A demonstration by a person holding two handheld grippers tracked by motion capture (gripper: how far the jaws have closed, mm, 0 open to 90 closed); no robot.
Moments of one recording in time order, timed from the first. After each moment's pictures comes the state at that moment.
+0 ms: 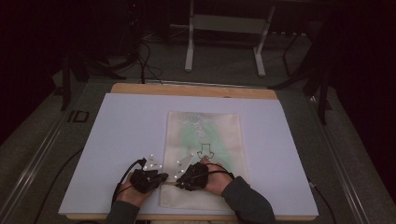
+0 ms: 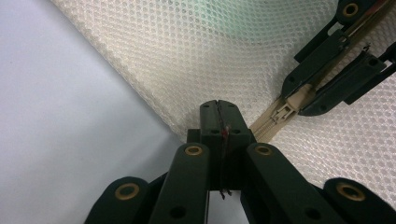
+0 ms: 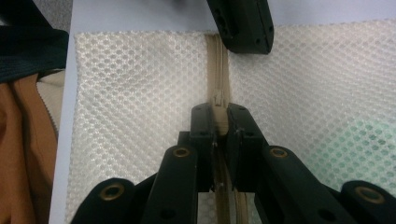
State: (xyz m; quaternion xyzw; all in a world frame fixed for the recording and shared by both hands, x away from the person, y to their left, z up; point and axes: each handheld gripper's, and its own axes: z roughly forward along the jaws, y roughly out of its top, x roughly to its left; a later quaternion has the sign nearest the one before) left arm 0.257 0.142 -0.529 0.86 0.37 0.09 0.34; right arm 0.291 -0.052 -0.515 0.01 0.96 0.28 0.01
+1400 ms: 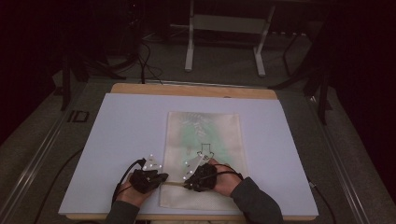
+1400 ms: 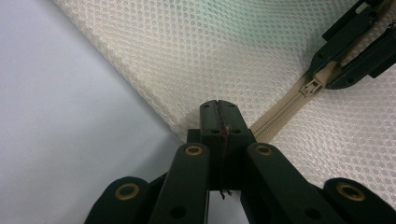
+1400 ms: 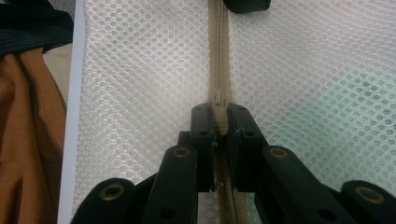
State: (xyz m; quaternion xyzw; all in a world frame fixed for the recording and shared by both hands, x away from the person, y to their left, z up) left arm 0.257 0.143 -0.530 0.86 0.38 0.08 0.35; right arm 0.289 -0.076 -0.512 0.01 0.96 0.26 0.01
